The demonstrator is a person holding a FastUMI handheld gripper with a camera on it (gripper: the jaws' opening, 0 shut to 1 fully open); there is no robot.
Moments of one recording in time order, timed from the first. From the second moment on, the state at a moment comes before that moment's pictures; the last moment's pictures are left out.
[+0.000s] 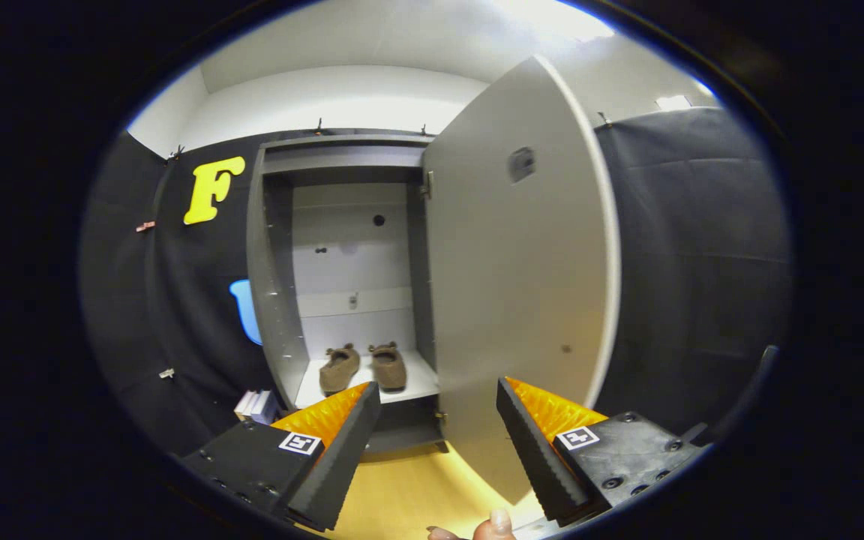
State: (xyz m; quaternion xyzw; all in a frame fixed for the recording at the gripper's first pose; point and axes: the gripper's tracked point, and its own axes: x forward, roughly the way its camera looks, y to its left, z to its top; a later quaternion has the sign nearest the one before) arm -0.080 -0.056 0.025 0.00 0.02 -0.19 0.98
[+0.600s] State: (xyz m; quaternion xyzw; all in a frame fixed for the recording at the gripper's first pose) arm -0.109 -0.207 0.032 0.00 0.01 -0.21 0.98
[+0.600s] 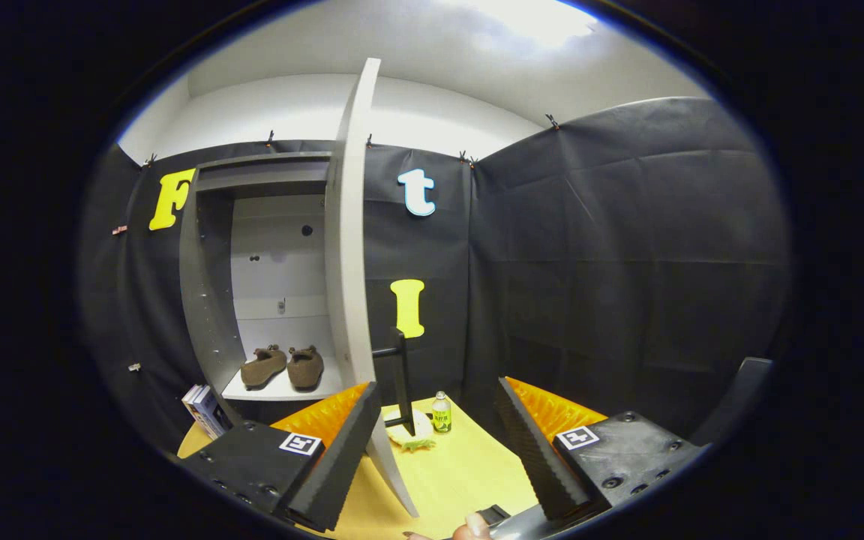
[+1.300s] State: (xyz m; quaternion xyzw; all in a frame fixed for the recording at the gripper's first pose) arm -0.070 -0.188 0.008 0.03 0.04 -0.11 0.99
